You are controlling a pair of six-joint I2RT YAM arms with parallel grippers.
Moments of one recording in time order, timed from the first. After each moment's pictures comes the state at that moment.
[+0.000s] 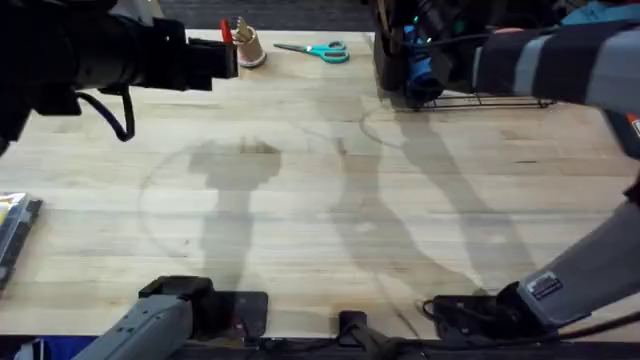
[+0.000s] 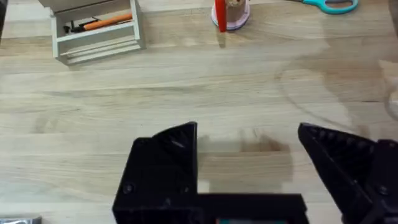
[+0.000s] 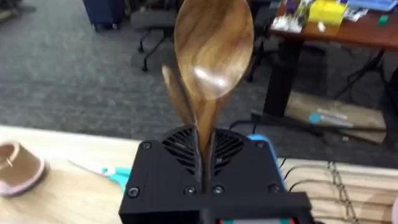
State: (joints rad) left arm -0.01 1.06 1.15 -0.80 -0.06 0.05; right arm 0.30 1.87 1.22 0.55 0.19 0.01
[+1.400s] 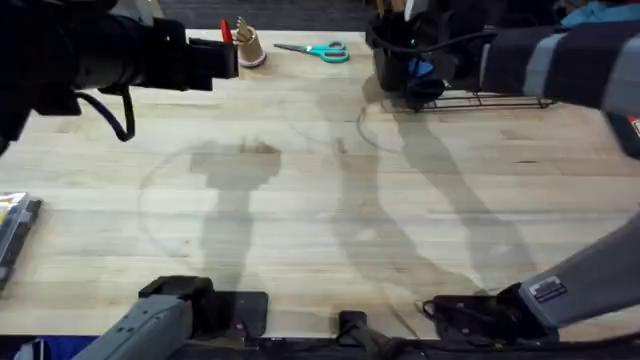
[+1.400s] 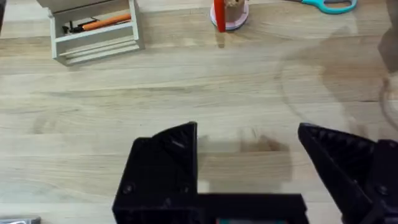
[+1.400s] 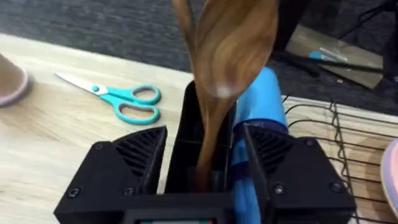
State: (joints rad) left arm -0.01 1.06 1.15 -0.80 -0.05 0.05; right arm 0.31 1.82 1.21 0.21 0.17 -0.01
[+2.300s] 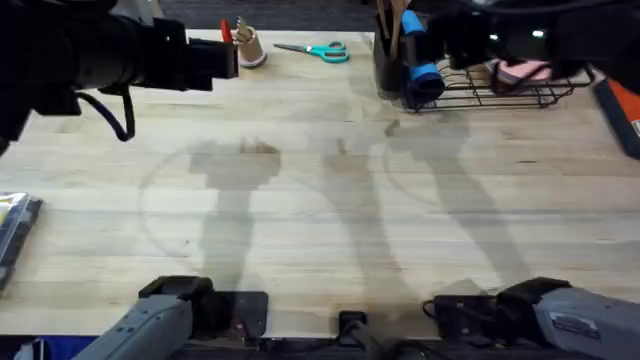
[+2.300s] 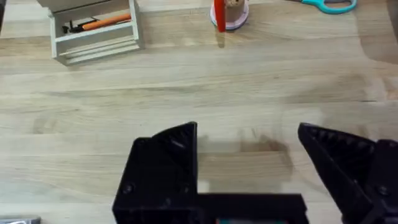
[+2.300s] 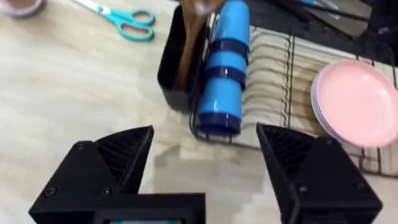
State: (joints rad) left arm -0.01 1.06 1.15 -0.80 -0.05 0.05; right arm 0.31 1.34 1.21 -0.52 0.18 -0.05
